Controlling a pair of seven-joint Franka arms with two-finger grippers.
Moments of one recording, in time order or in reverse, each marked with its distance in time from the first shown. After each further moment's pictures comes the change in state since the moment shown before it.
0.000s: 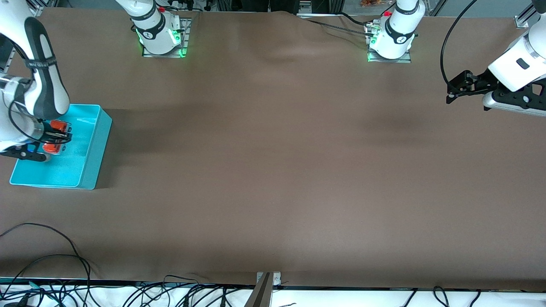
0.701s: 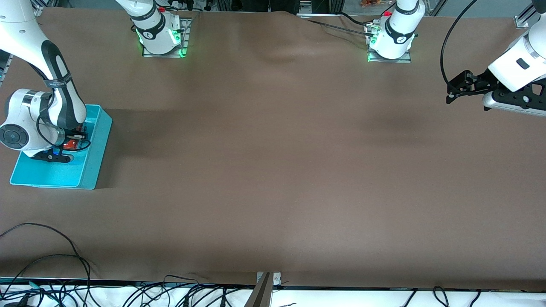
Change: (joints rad) left arm 0.000 0.000 0.000 0.000 0.000 0.000 0.000; right arm -0.005 0.132 -0.001 -0.001 -0.025 0.018 -0.007
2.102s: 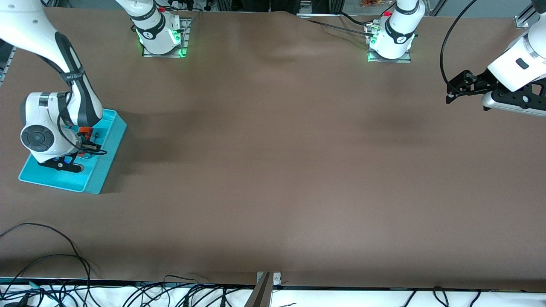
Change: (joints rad) left arm 0.000 0.000 -0.002 0.000 0.000 0.000 0.000; right arm 0.004 -0.073 0.171 0.006 -0.117 -0.014 0.327
